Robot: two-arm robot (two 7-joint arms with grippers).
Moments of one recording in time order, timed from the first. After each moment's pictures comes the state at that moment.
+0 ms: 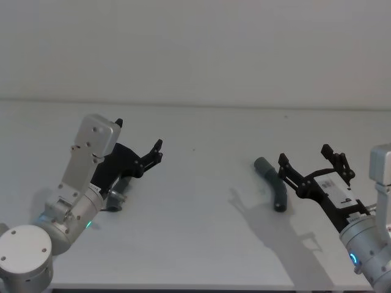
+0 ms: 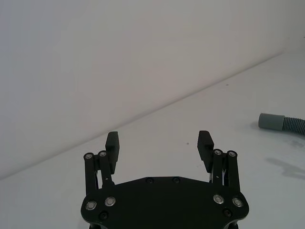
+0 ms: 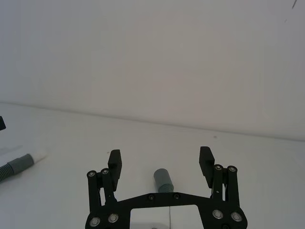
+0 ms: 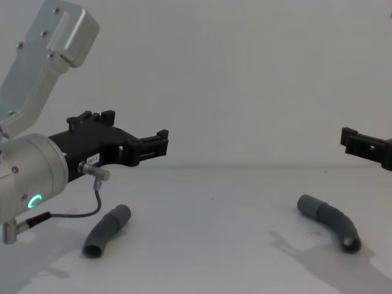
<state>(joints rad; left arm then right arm) -0.24 0.38 0.45 -1.63 -0.20 0.01 -0.01 -0.01 0.34 -0.23 -1.77 0.29 0.03 0.07</state>
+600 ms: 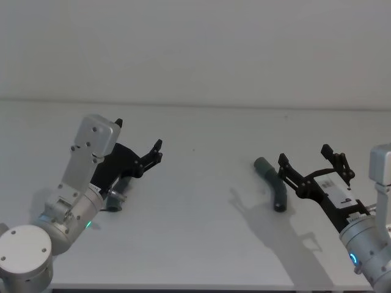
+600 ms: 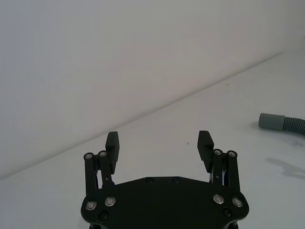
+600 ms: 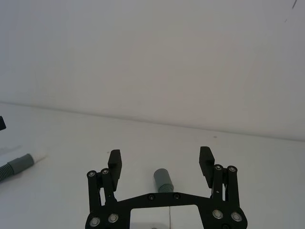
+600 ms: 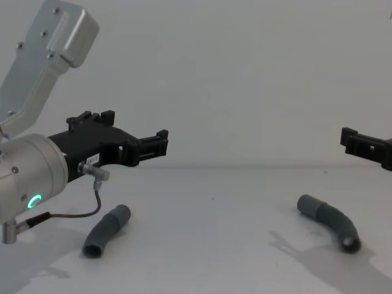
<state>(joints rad) -0.24 0.38 0.45 -1.63 -0.20 0.01 -0.01 -0.01 0.34 -0.23 -1.77 0.29 0.03 0.07</state>
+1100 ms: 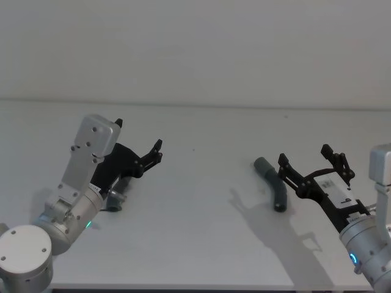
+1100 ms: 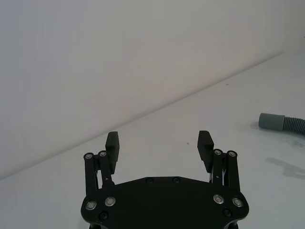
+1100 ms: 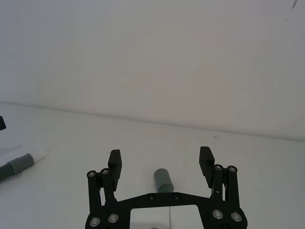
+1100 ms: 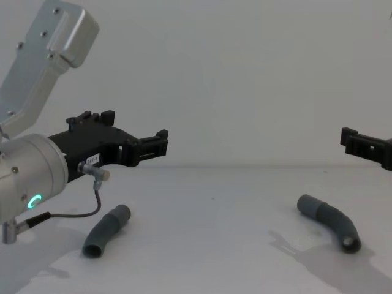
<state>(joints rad) -0.24 0.38 0.45 -1.63 -0.20 0.01 -0.01 -0.01 0.34 -0.23 -1.77 0.29 0.03 0.07</state>
